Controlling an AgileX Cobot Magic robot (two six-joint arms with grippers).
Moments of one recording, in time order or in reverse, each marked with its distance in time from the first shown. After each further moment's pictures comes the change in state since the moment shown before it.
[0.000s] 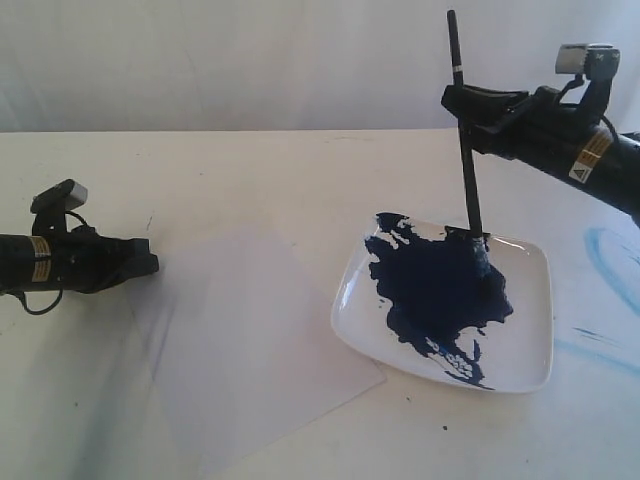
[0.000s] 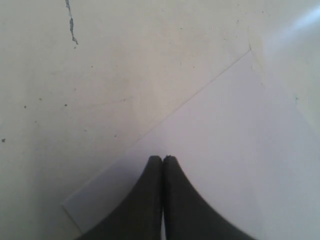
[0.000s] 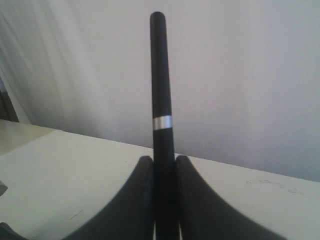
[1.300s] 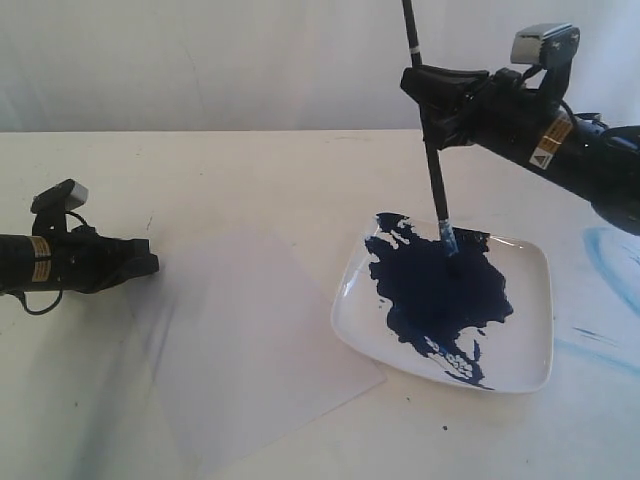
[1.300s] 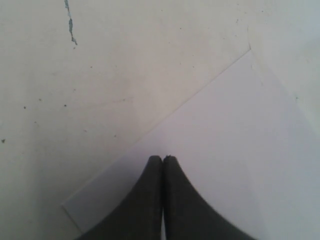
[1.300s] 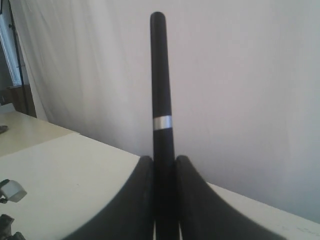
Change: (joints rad) left arm 0.000 0.000 0.000 0.000 0.000 0.004; right arm 0.124 -0.020 -0.034 0.056 0.000 -0.101
